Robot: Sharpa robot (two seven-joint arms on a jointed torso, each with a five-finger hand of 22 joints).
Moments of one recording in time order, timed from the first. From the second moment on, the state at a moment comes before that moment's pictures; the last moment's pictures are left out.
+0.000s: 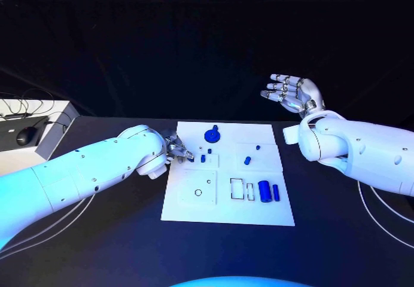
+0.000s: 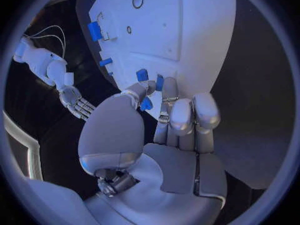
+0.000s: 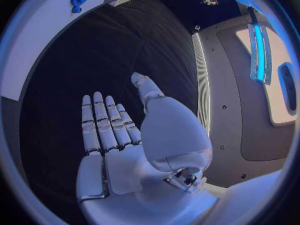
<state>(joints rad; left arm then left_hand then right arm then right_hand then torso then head) 1.19 -0.58 0.03 1.27 -1.03 -0.10 -0.59 1.19 -0.19 0.45 0.04 0.54 1.12 0.03 0.27 0.69 1.29 -0.03 0.70 0.44 1.42 -0.10 1.23 1.03 0.10 1.34 -0.11 1.17 1.24 1.27 -0.78 -0.07 1.28 -0.32 -0.62 0.48 1.29 -0.01 0.01 -0.13 0.50 0.64 0.18 0.05 0.05 0.79 0.21 0.05 0.05 0.84 0.19 0.06 0.05 0.08 0.68 0.22 0.07 0.06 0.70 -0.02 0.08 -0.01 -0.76</state>
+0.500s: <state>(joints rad) 1.19 -0.58 0.03 1.27 -1.05 -0.07 -0.59 1.19 -0.19 0.45 0.04 0.55 1.12 0.03 0.27 0.69 1.29 -0.03 0.70 0.44 1.42 -0.10 1.23 1.02 0.10 1.34 -0.11 1.17 1.24 1.27 -0.79 -0.07 1.28 -0.32 -0.62 0.47 1.29 -0.01 0.01 -0.12 0.50 0.63 0.18 0.05 0.05 0.79 0.21 0.05 0.05 0.84 0.20 0.06 0.05 0.07 0.66 0.22 0.06 0.06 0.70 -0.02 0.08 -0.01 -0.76</state>
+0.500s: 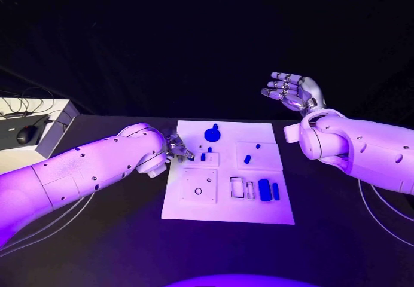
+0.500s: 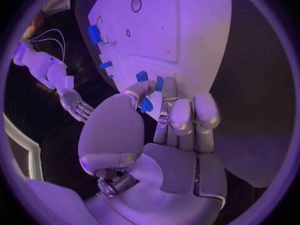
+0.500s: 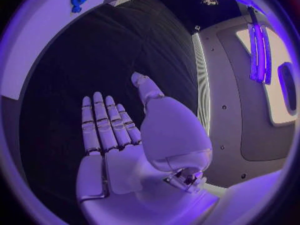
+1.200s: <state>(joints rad) 1.20 -0.57 0.04 1.25 -1.06 -0.07 -0.59 1.18 -0.18 0.45 0.04 0.55 1.13 0.03 0.26 0.69 1.29 -0.03 0.70 0.44 1.42 -0.10 1.23 1.02 0.10 1.34 -0.11 1.17 1.25 1.27 -0.79 -0.07 1.28 -0.32 -0.62 0.47 1.29 -0.01 0.01 -0.12 0.50 0.63 0.18 0.05 0.05 0.79 0.21 0.05 0.05 0.83 0.20 0.06 0.05 0.07 0.65 0.22 0.06 0.06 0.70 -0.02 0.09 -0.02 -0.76</state>
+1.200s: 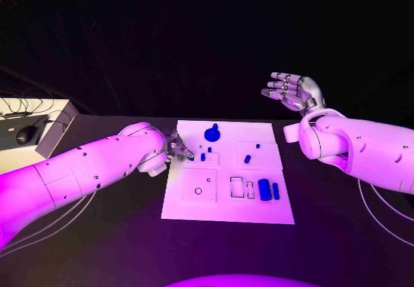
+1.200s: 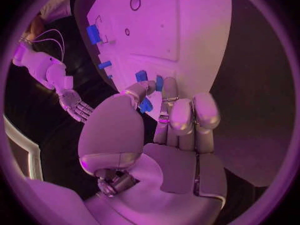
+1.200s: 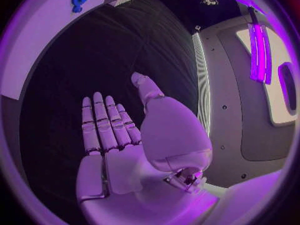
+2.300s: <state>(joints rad) 1.20 -0.54 0.04 1.22 -1.06 -0.04 -0.59 1.15 -0.15 0.42 0.00 0.55 1.16 0.03 0.24 0.67 1.32 -0.02 0.70 0.46 1.42 -0.10 1.27 1.07 0.09 1.35 -0.12 1.17 1.25 1.27 -0.79 -0.07 1.27 -0.32 -0.61 0.47 1.29 -0.01 0.01 -0.12 0.50 0.63 0.18 0.05 0.05 0.79 0.21 0.05 0.05 0.83 0.20 0.06 0.05 0.07 0.64 0.22 0.06 0.06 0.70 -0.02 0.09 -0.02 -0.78</state>
